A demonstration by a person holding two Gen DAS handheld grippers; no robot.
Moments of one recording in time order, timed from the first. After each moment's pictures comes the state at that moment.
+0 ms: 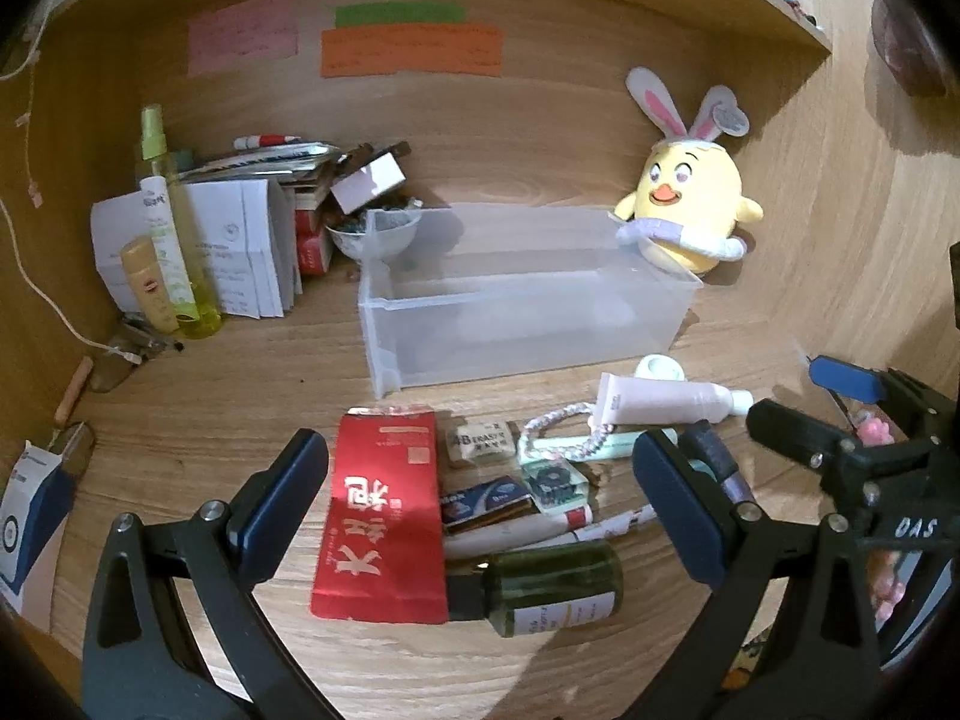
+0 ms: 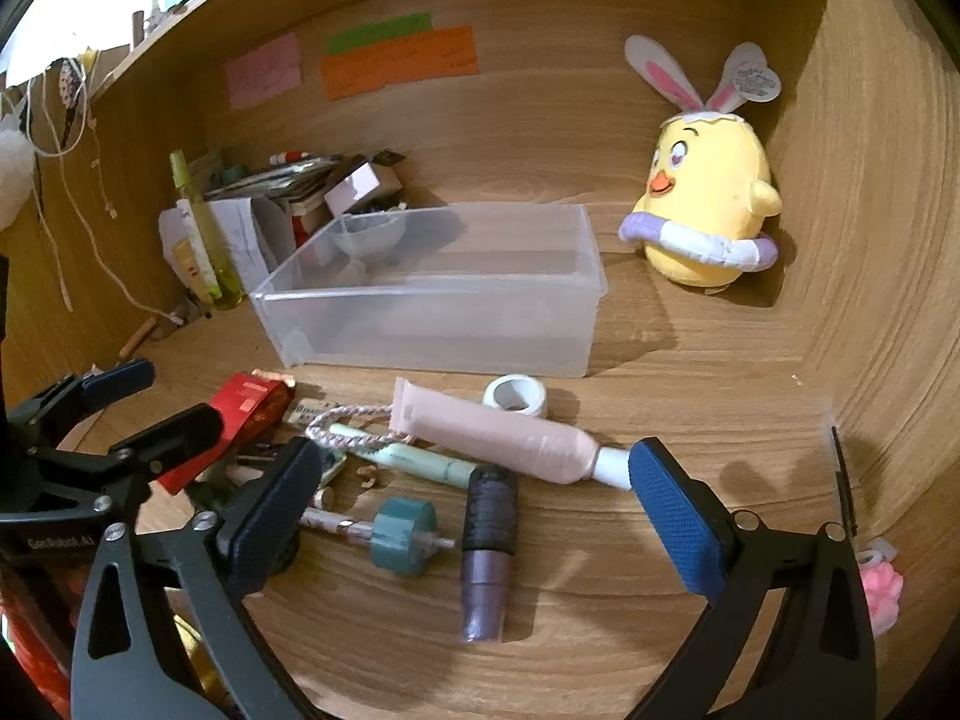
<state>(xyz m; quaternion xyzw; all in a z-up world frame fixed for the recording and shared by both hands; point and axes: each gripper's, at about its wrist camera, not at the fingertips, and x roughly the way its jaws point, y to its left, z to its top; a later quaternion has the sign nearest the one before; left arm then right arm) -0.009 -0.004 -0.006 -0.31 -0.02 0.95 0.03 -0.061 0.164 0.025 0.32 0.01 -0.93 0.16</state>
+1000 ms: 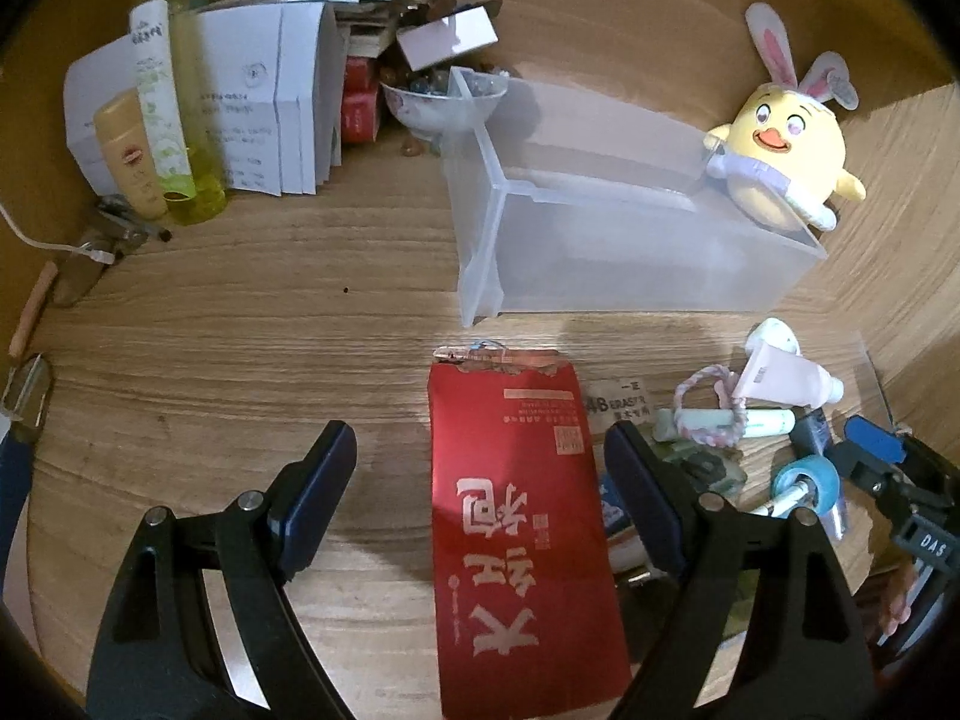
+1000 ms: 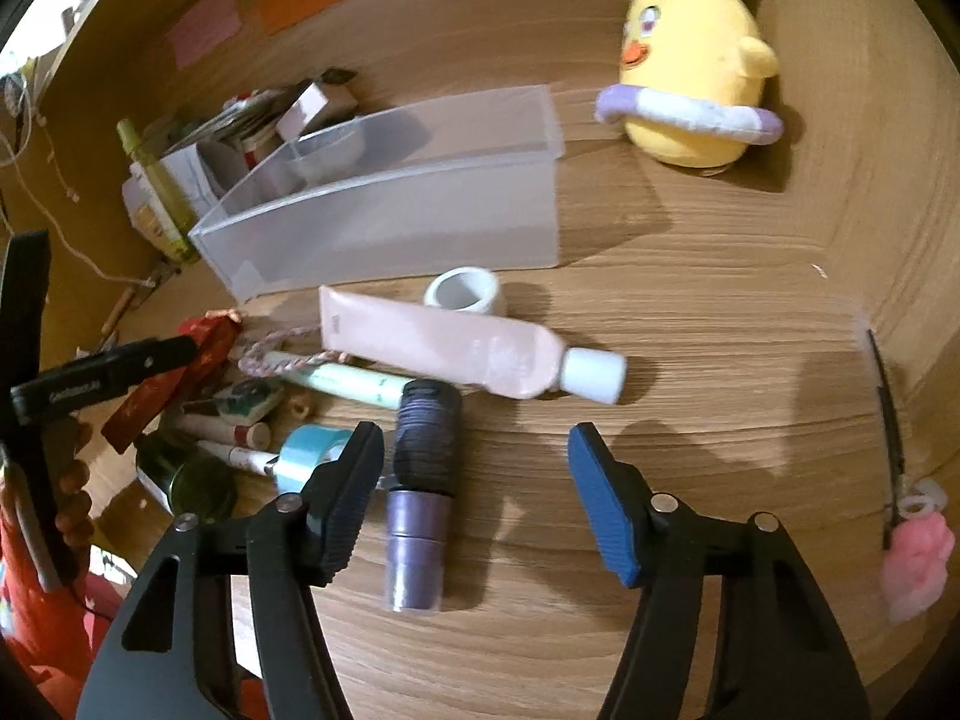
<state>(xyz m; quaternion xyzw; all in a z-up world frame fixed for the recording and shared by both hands) -0.069 -0.064 -0.059 -0.45 -0.08 0.89 0.02 -0.090 0.186 -0.025 0.42 -0.02 -0.89 0.17</state>
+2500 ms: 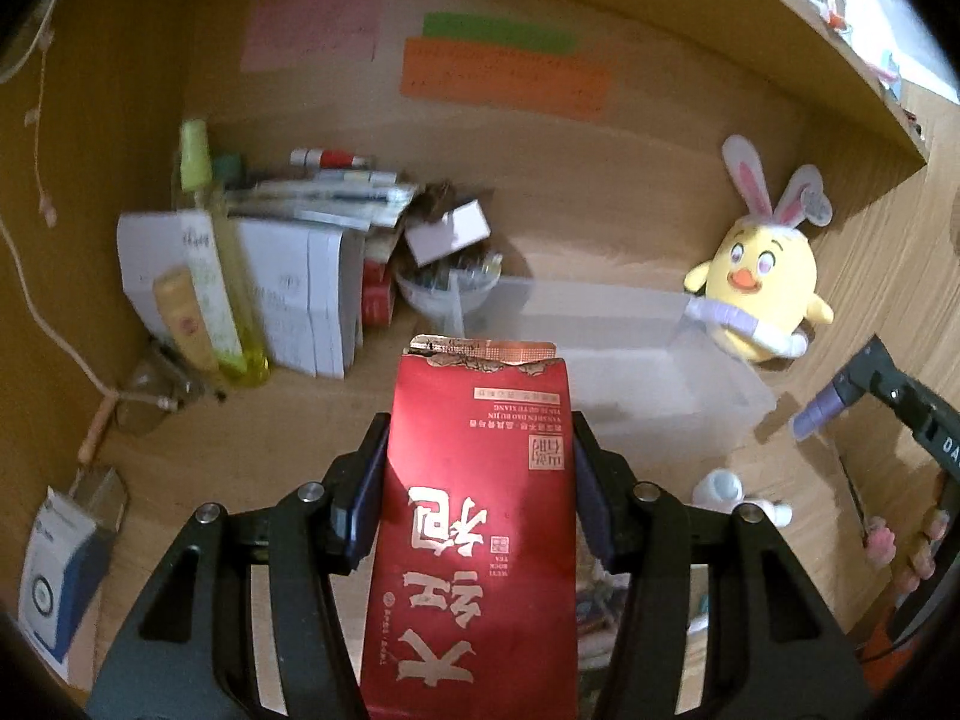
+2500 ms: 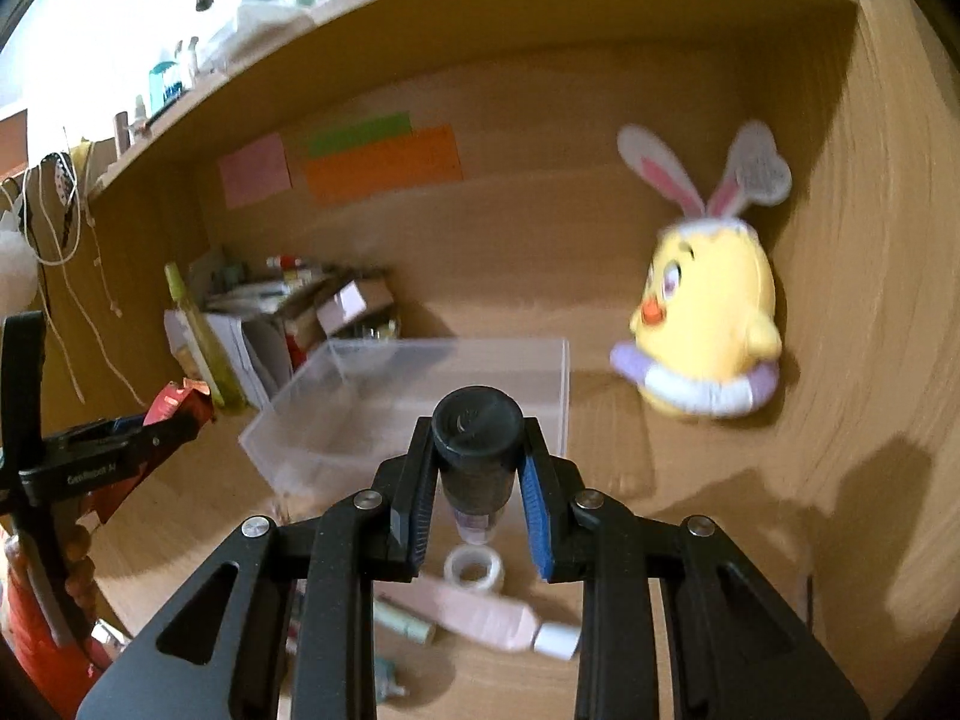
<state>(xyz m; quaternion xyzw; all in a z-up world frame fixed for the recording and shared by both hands) -0.072 -0.061 0.043 -0.32 -0.07 0.95 -0.01 -0.129 0.191 0.088 0.26 -0.02 -0.95 0.20</state>
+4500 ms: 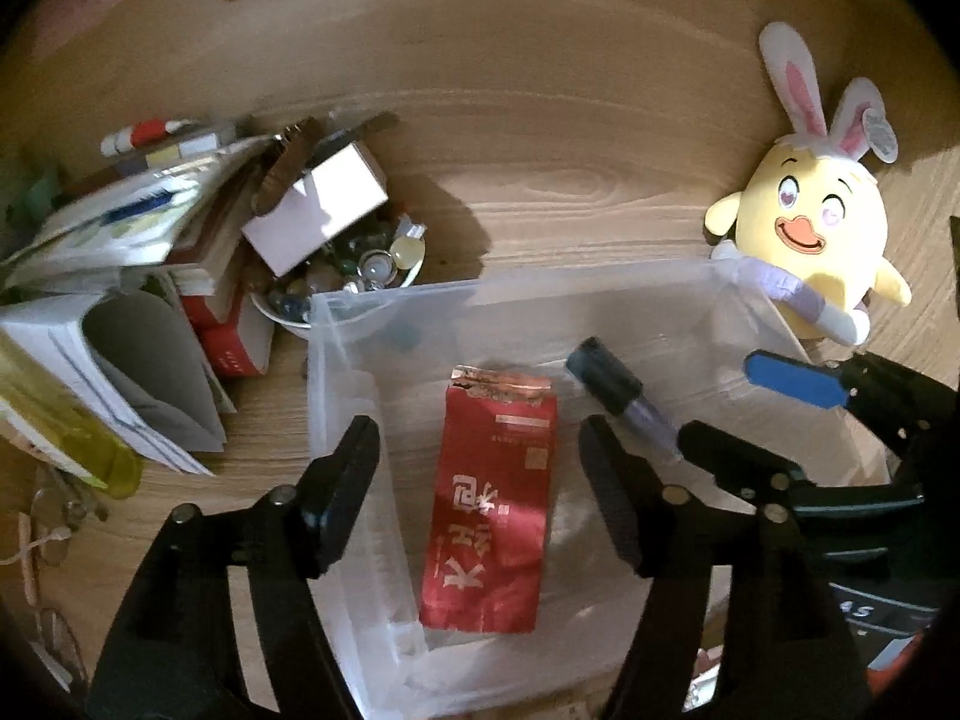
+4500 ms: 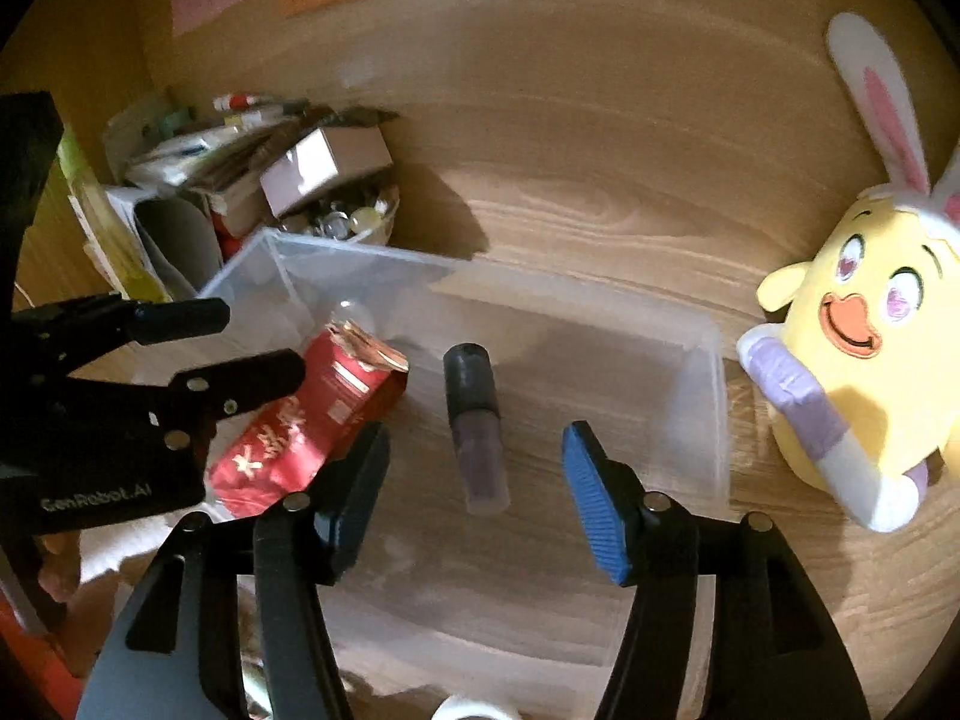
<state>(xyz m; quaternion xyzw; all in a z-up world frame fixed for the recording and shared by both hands) -0.230 -0.024 0.006 -0.43 -0.02 0.90 0.04 -0.261 0.094 0.021 0.41 0.09 -0.88 0.22</state>
